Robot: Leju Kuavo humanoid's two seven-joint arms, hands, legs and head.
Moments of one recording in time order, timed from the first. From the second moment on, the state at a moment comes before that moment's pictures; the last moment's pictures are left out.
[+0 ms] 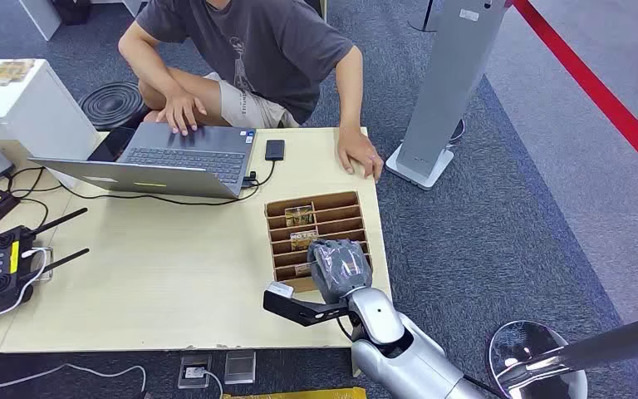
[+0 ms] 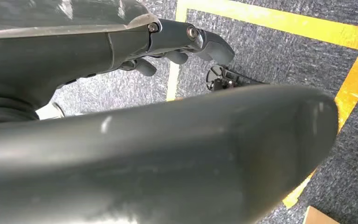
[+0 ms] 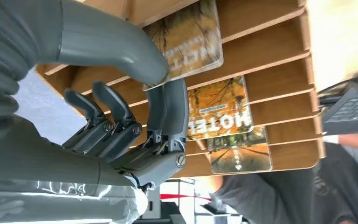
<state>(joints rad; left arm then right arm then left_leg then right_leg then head) -0.11 0.09 -0.86 -0.21 1.28 0.22 0.18 -0.40 0.00 0.81 -1.10 1.11 -0.18 0.33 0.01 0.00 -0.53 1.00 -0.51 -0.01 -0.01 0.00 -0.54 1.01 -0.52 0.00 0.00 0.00</state>
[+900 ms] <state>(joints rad) -0.10 0.09 -0.86 -0.21 1.28 0.21 0.17 -0.34 -0.10 0.62 -1.47 1.26 -0.34 0.30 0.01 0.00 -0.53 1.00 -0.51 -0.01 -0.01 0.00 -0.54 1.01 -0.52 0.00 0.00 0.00</state>
